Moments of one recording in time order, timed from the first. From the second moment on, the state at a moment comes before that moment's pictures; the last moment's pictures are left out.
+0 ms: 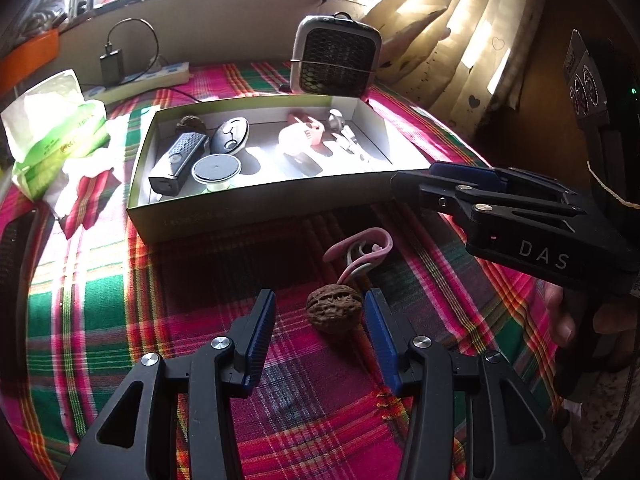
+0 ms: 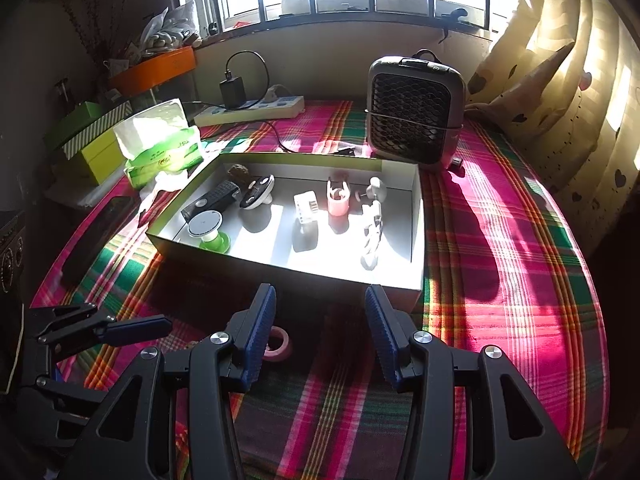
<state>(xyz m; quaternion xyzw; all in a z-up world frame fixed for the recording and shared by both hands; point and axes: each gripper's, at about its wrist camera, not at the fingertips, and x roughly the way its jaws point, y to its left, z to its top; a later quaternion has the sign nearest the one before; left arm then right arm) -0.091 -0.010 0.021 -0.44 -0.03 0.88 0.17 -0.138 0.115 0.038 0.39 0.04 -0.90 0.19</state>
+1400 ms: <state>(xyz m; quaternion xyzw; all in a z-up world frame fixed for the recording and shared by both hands) -0.091 -0.060 0.011 -0.43 -0.06 0.89 0.09 -0.122 0.087 0.003 0.44 0.03 -0.86 0.26</state>
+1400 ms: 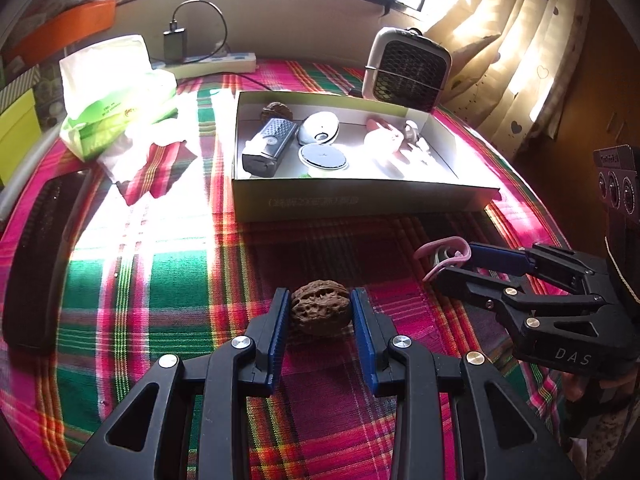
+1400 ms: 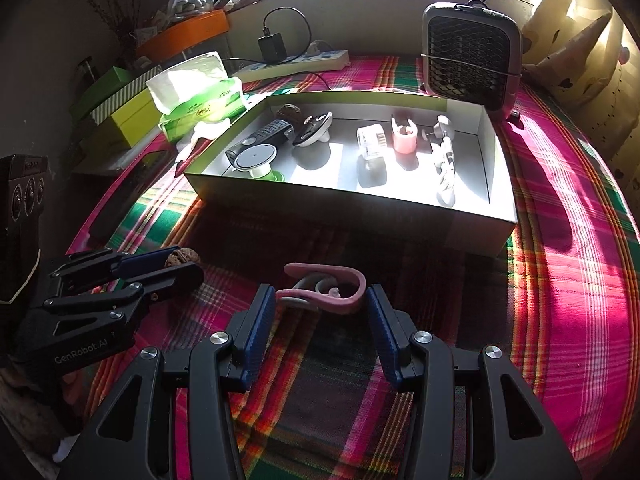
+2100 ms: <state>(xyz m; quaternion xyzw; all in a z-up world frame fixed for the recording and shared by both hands) -0.091 -0.071 0.010 -0.43 -0.07 0.90 0.08 -0.120 0.080 -0.002 0.44 0.07 -0.85 0.28</state>
